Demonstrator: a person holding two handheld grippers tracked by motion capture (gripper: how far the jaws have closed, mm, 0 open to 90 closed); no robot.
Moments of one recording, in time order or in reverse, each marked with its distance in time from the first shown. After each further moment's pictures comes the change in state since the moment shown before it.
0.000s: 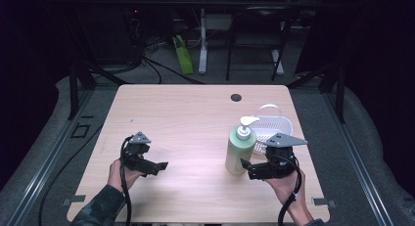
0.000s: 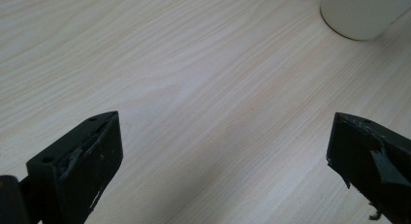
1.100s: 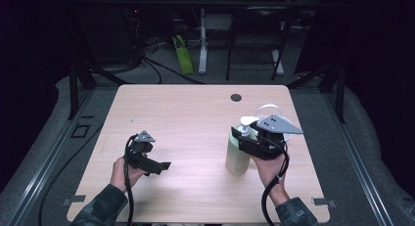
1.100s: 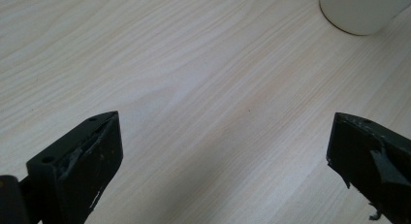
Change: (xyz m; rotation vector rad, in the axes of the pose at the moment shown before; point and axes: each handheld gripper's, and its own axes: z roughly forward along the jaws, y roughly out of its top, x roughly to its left) left arm -0.002 0.007 0.008 0.032 -0.009 0.015; right arm 0.009 0.041 0.016 -0.292 -0.026 0.009
